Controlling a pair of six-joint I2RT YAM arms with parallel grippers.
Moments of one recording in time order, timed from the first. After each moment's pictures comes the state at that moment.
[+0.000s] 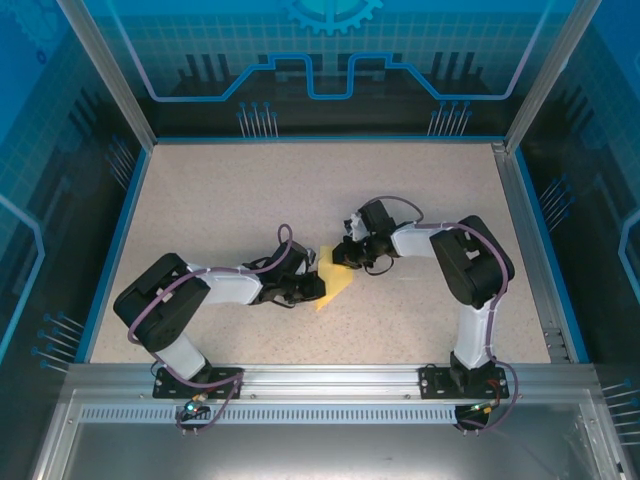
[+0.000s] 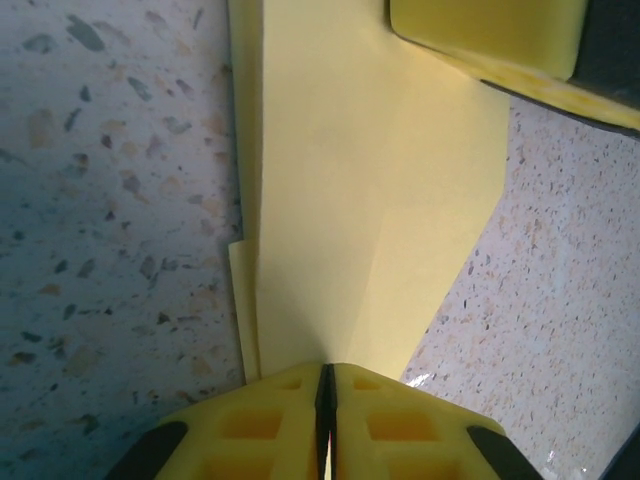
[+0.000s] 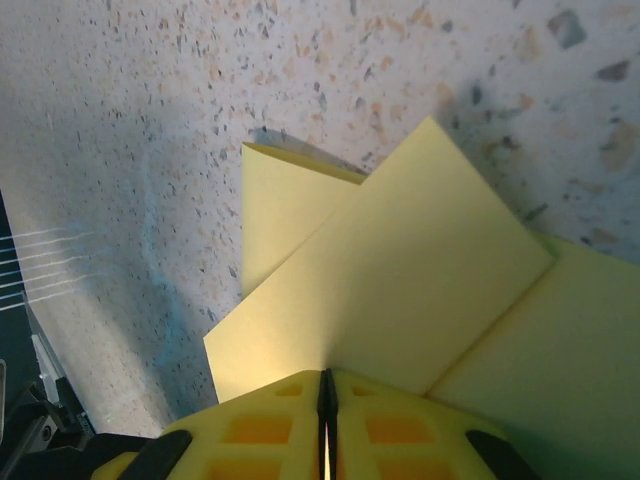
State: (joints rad) left arm -0.67 1.64 0.64 0.06 0.31 -0.85; right arm 0.49 1.95 1.02 -0.12 -0.61 0.62
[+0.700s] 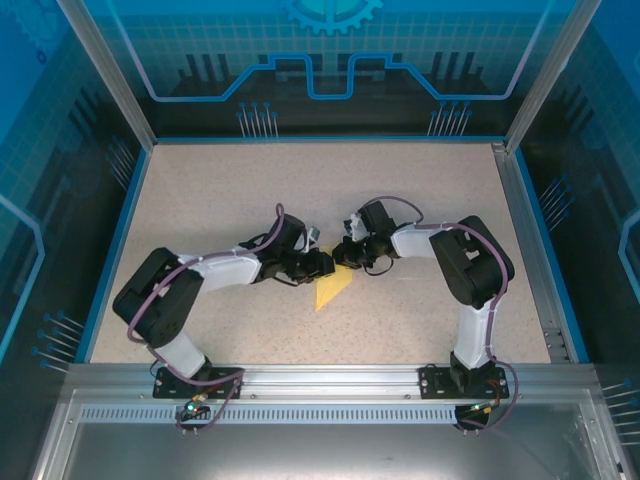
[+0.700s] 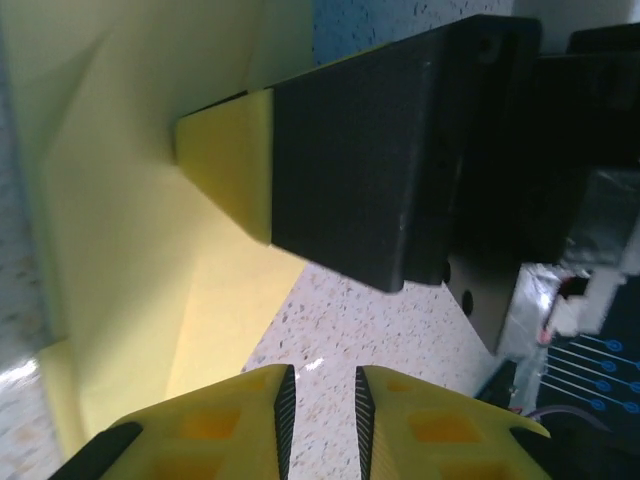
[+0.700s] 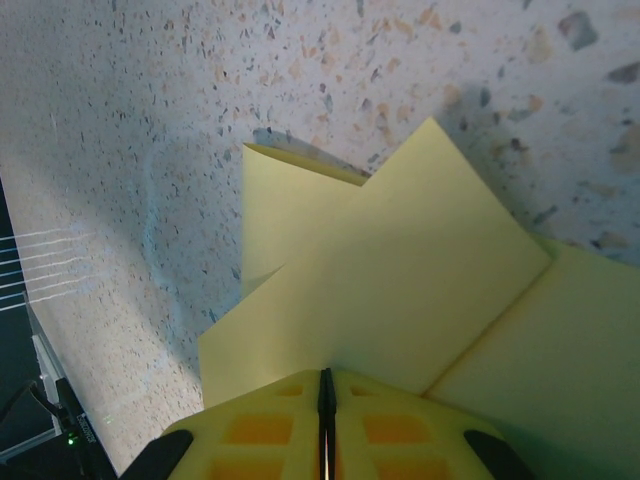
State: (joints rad) left arm -0.58 1.67 0.82 0.00 0.54 -0.92; right arm 0.49 1.95 1.01 -0.10 -0.61 0.63
